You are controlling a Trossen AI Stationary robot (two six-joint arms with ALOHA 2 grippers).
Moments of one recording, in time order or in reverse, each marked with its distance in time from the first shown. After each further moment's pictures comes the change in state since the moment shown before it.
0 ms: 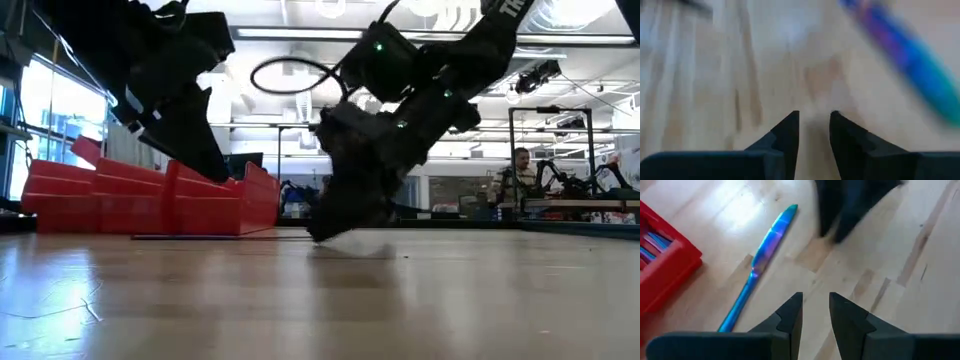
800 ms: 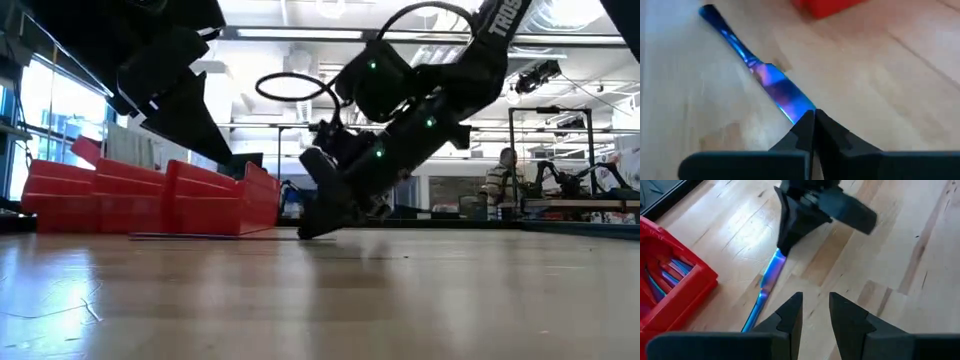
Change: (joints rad) left arm -0.041 0.000 0.001 0.007 -0.122 0.052; right arm 0.002 0.089 0.004 0.104 0.327 -0.030
